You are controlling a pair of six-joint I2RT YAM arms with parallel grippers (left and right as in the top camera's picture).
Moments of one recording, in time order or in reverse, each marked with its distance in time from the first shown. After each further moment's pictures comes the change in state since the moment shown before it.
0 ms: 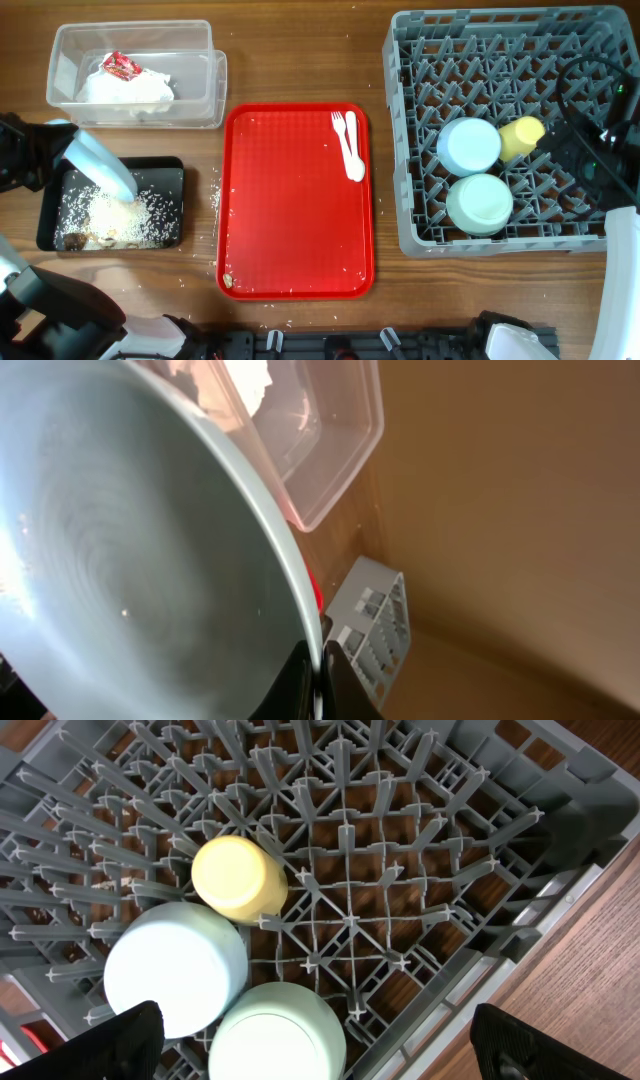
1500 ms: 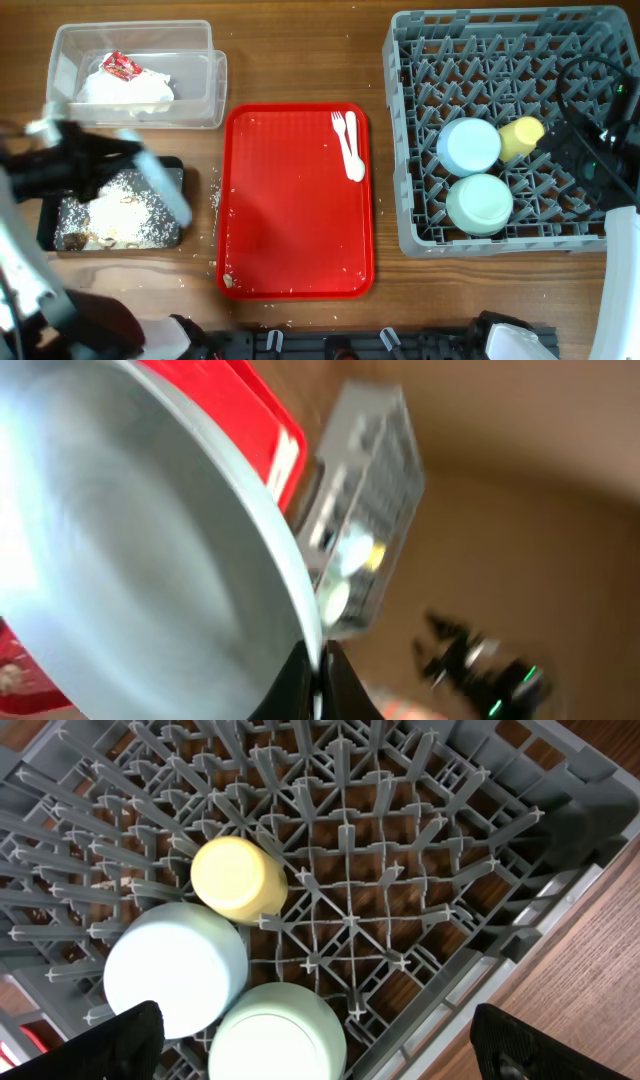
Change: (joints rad) left arm -0.202 -0.102 0.001 -0.461 0.060 0.393; right arm 0.000 0.001 0.000 0.000 0.000 0.000
